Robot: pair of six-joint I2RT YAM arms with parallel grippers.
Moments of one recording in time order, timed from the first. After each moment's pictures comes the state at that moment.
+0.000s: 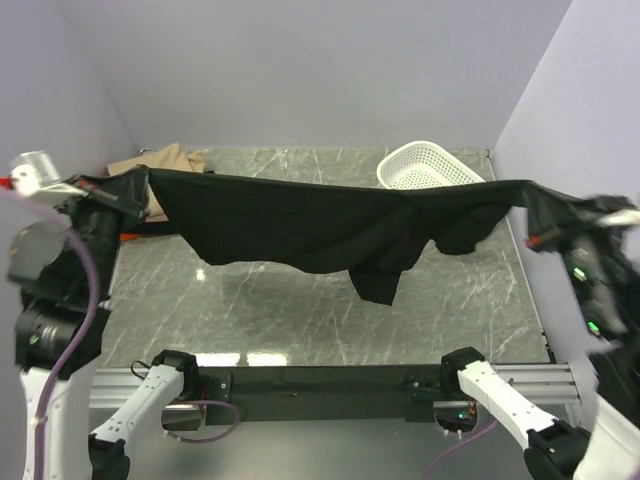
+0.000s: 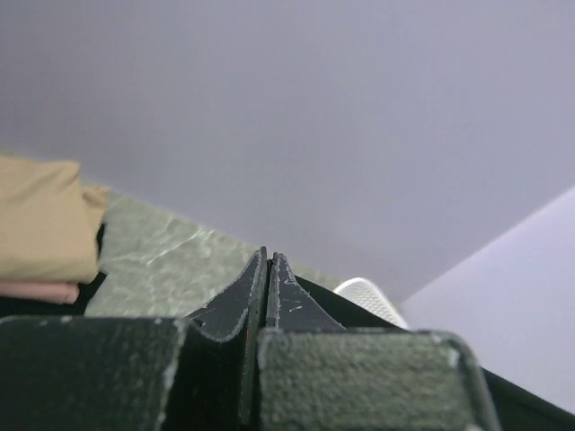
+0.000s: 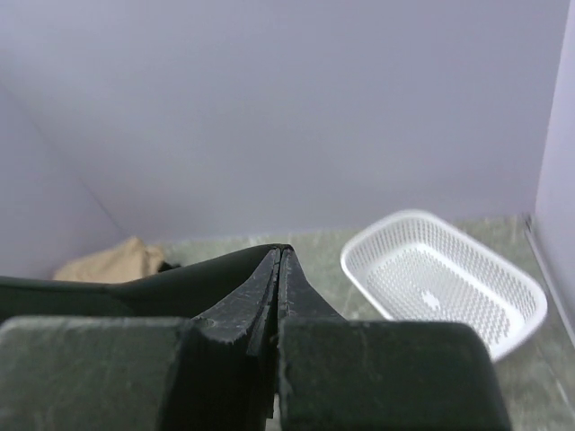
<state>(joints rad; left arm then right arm) -0.19 0.74 1.42 -0.54 -0.21 -0.60 0.31 0.79 1.78 -0.85 0.20 0.25</state>
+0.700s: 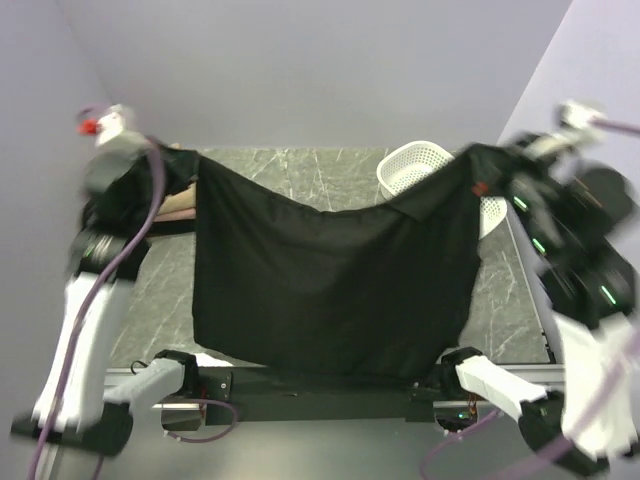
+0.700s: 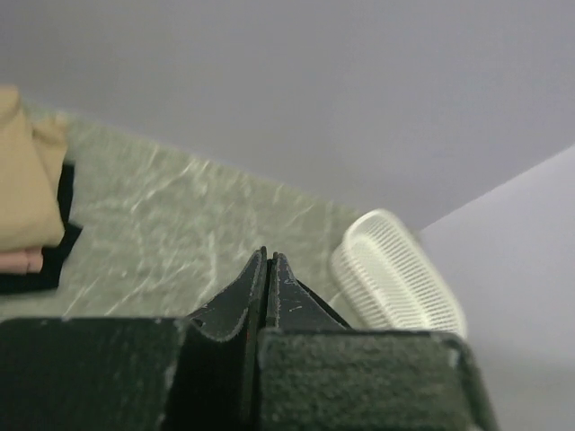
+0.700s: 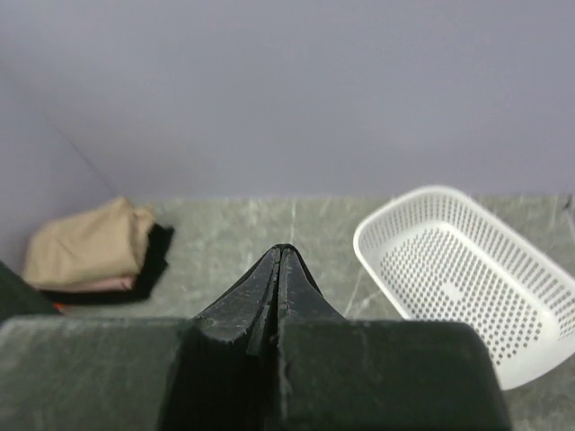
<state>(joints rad) -0.19 0.95 1.41 -0.48 -0.05 -0.60 0.31 0.96 1.80 -0.77 0.12 0.25</state>
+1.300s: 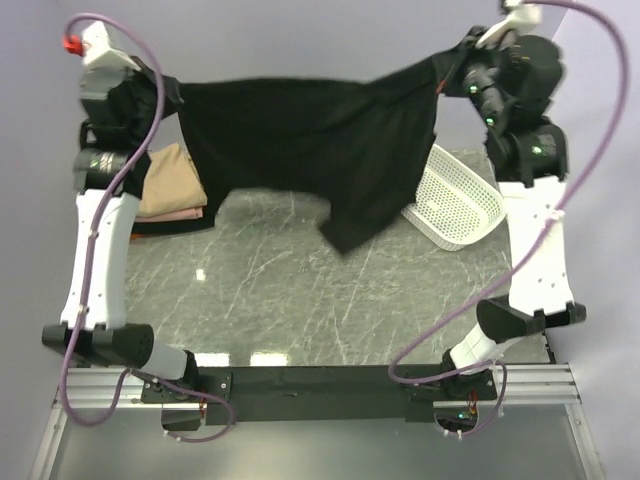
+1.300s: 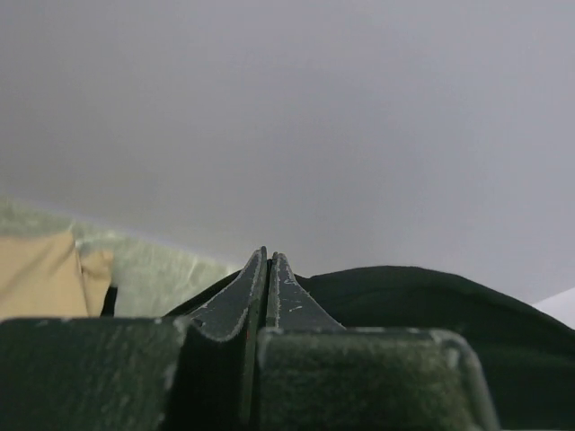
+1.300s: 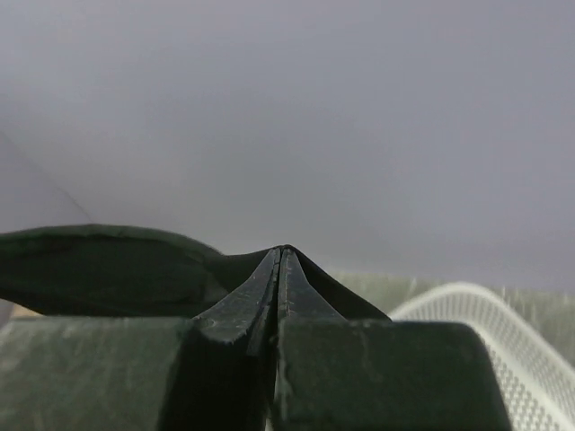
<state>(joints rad) -0.08 1.46 1.90 -0.45 -0.09 -0.52 0.22 1.62 2.33 -0.67 -0.01 0.24</state>
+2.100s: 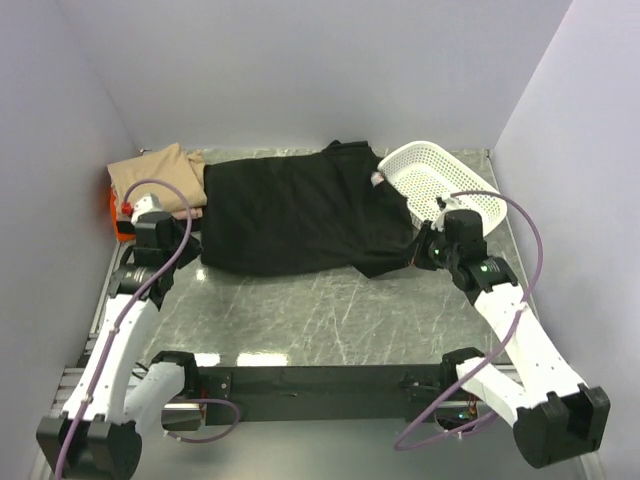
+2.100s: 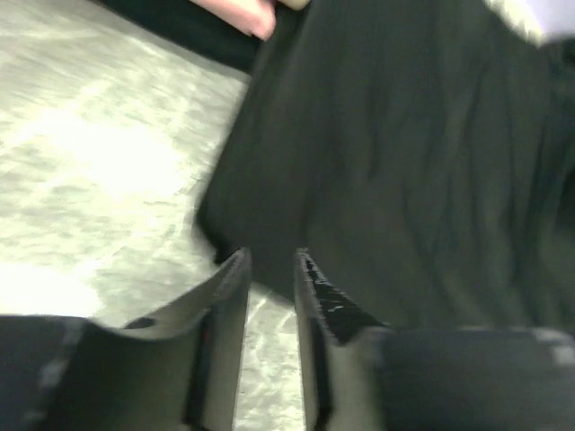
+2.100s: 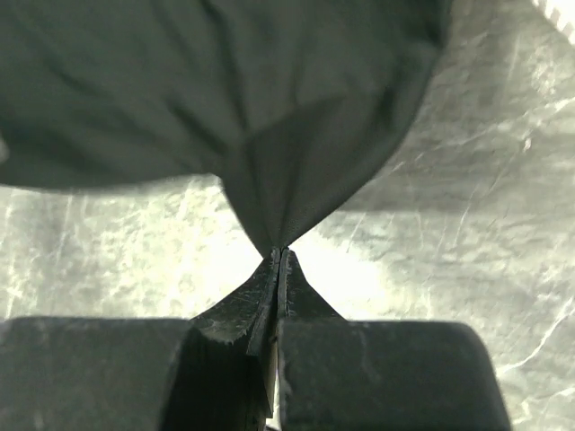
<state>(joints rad) -0.07 0.86 0.81 -0.56 -0.16 -0.65 0.22 0.93 0.80 -0.54 -0.17 0.43</state>
